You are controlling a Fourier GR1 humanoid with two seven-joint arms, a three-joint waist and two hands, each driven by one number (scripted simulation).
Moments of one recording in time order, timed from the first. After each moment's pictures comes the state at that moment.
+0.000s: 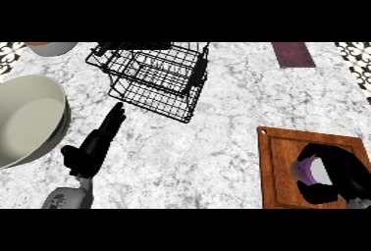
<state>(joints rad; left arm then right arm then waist) -0.09 0.13 -0.07 -1.38 0.03 -0.10 -0.08 0.05 -0.53 0.23 -1.75 0.63 0.18 0.59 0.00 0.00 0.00</state>
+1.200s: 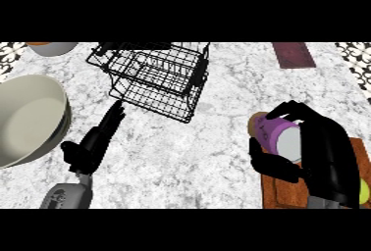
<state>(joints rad) -0.12 0.12 -0.04 -1.34 0.02 -0.12 -0.09 -0.24 -0.18 0.31 -2.08 0.92 0.10 0.94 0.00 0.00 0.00</state>
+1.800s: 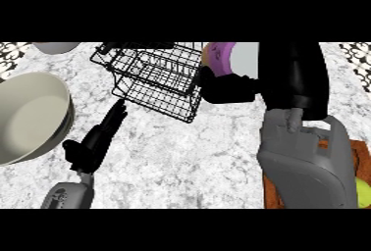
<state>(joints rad) -0.13 0.12 -0.05 -1.36 0.01 -0.13 -0.07 -0.87 -0.02 0.17 -1.77 0.89 0.19 1.06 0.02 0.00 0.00</state>
